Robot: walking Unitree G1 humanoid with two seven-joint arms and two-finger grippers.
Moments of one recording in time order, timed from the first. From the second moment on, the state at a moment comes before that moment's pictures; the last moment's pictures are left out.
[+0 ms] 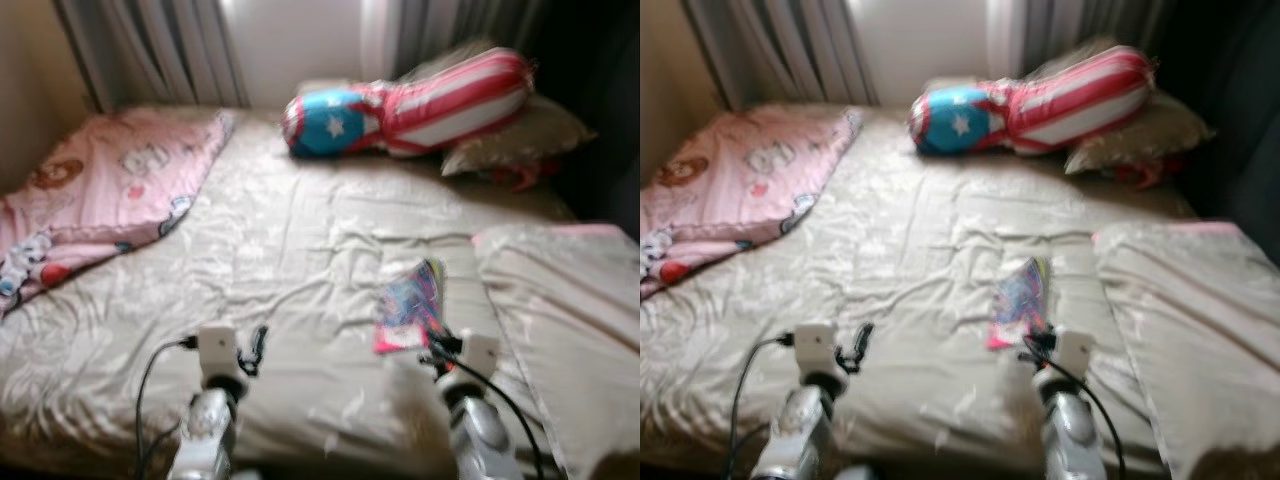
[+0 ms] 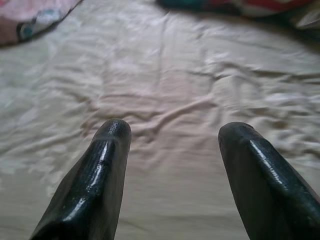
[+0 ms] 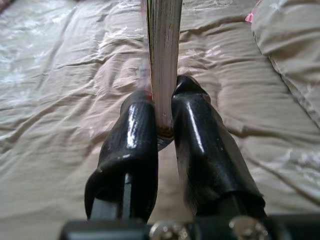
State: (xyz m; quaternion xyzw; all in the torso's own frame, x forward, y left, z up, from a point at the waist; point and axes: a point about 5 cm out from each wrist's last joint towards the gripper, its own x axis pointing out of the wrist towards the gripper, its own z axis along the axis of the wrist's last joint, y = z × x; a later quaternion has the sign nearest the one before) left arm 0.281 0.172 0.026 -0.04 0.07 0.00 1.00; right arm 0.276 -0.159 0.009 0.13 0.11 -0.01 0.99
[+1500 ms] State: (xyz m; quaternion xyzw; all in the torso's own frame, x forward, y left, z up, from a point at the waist) left arm 0.270 0.190 0.029 0.00 0.08 -0.01 1.00; right arm 0.249 -0.177 -0.036 0.40 0.26 0.03 0.88
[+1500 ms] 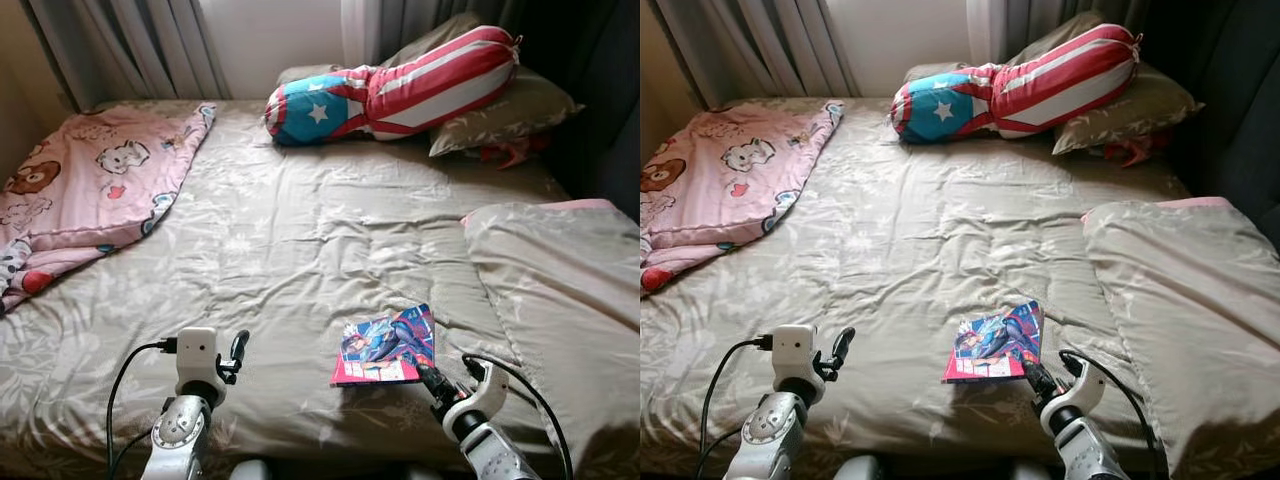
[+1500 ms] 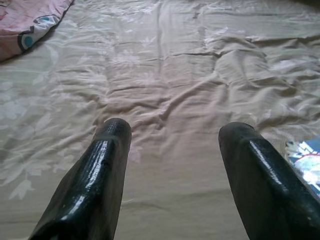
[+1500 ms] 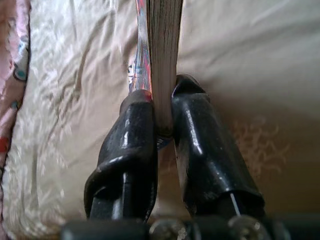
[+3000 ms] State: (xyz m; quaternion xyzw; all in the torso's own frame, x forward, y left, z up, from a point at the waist) left arm 0.224 0.211 0.029 0.04 0.12 -0.03 0.99; right arm 0.274 -0.197 -0.018 0.30 0.27 0.01 0.92
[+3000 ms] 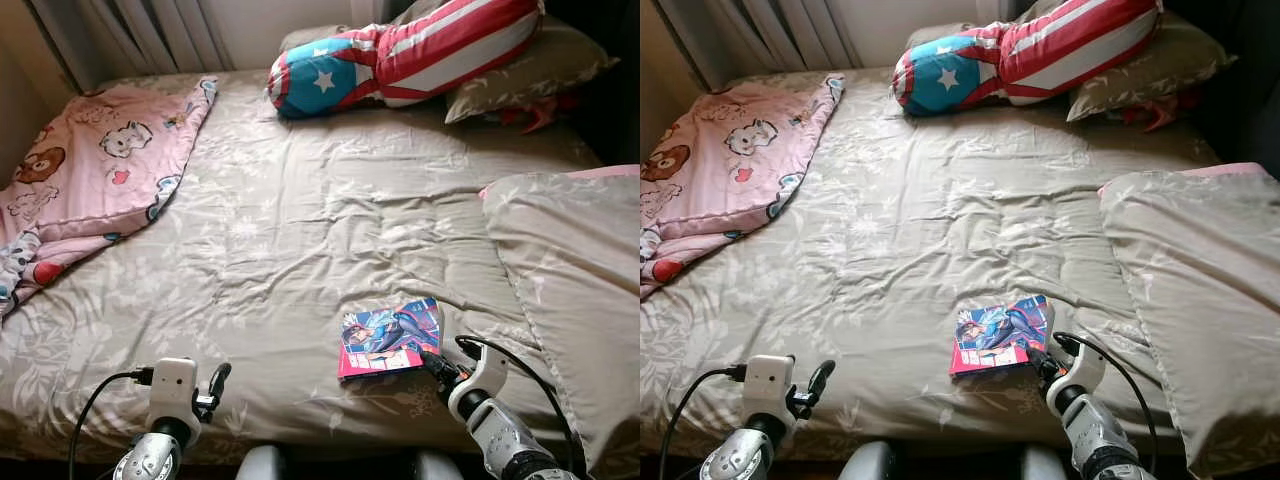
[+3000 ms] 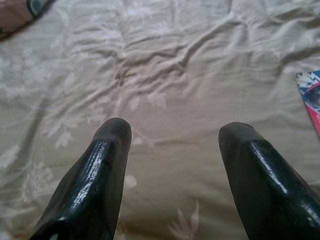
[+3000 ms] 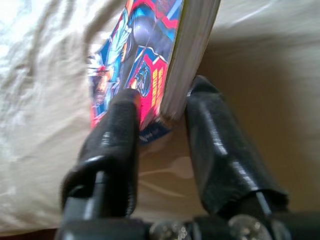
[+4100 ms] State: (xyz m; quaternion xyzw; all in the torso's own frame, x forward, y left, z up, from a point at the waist) left arm 0.248 0.183 -0.030 -0.01 0.27 -0.01 0.96; right arm 0.204 -0.186 -0.069 0.13 0.36 -0.04 0.92
